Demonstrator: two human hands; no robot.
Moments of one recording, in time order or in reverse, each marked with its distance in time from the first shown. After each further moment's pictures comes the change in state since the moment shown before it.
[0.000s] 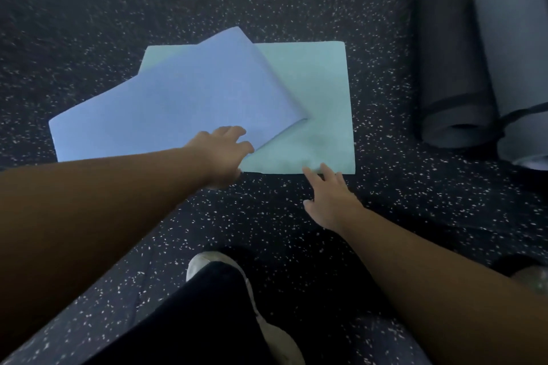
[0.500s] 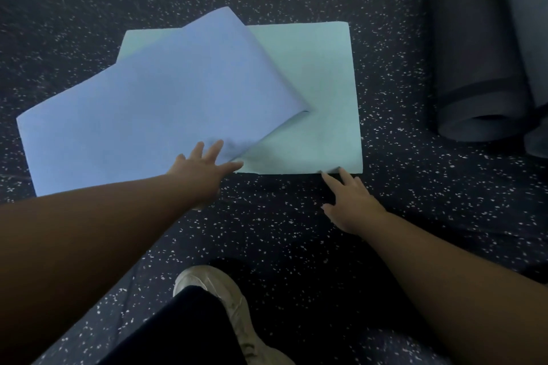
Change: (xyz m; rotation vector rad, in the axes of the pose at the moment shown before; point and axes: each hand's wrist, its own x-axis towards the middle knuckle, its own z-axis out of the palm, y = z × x) left_hand 0.053 -0.016 0.080 -0.005 -0.147 -0.102; right_hand 0.039 0.042 0.016 -0.006 -0.037 0.108
